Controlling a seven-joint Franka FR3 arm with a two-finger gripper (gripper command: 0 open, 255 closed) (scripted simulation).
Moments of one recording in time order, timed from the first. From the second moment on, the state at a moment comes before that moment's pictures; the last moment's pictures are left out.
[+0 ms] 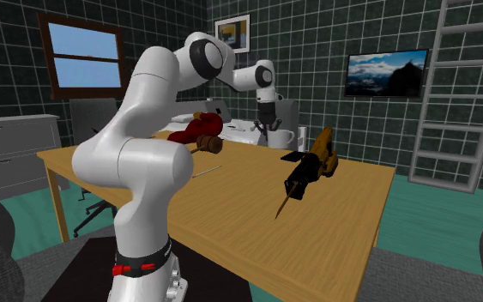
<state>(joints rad) -0.29 0.64 -0.50 -1.24 0.18 1.76 -0.53</state>
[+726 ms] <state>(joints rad) -0.40 0.89 -0.46 -0.91 0.24 1.69 -0.52</state>
